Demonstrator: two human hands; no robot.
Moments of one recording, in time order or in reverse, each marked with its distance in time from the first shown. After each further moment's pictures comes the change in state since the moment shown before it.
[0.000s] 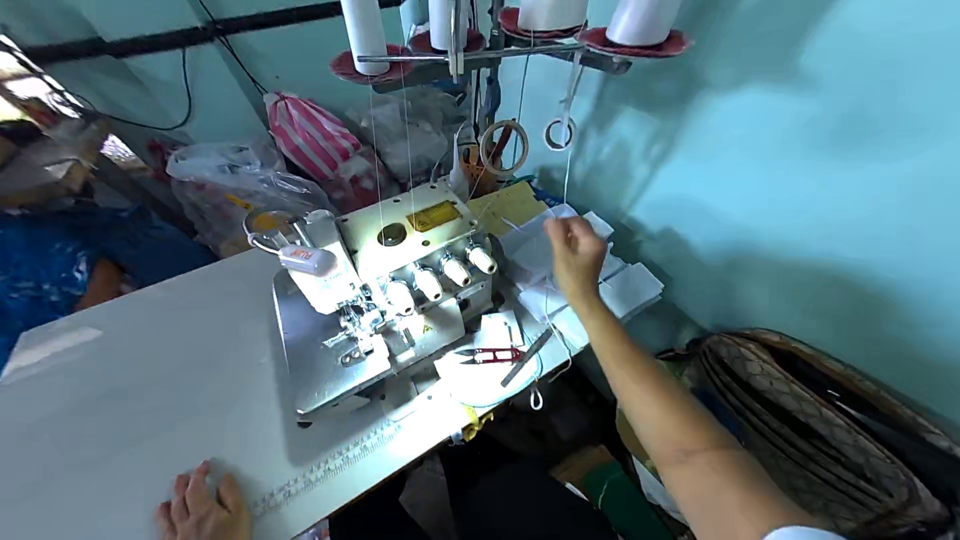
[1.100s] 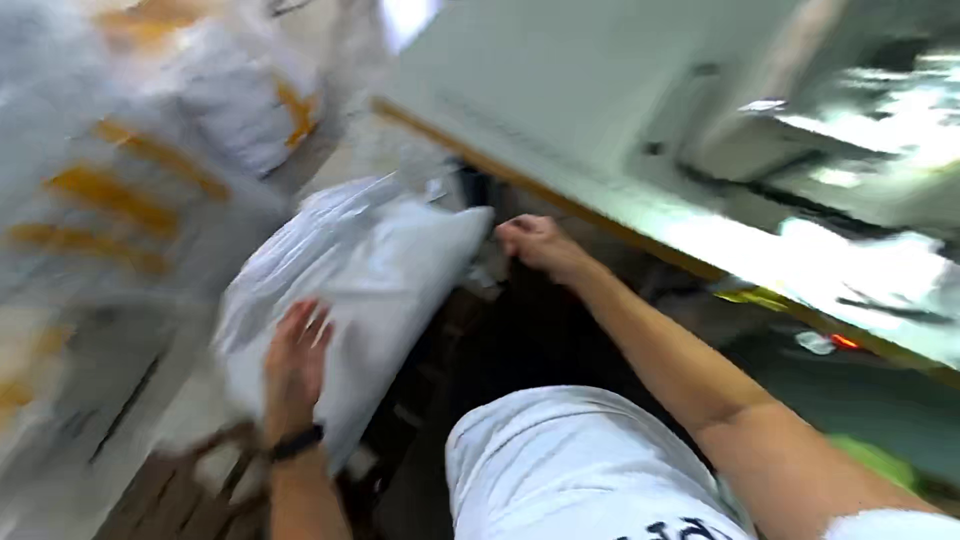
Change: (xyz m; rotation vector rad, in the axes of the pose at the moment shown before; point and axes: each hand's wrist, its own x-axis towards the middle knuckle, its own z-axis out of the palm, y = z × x) left_hand -0.356 -0.208 -0.132 -1.313 0.450 -0.807; right_hand -0.352 -0.252 0.142 0.433 -1.712 0.201
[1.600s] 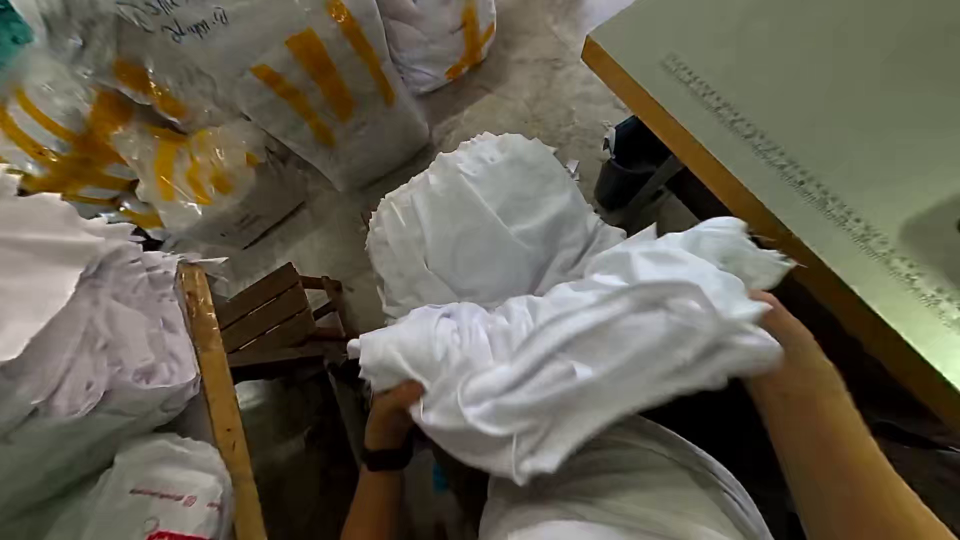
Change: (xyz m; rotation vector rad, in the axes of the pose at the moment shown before) left_hand -0.198 -0.014 -0.016 -0.261 0.044 0.281; right_hand -0.069 -0.029 0.005 0.659 -0.195 0.180
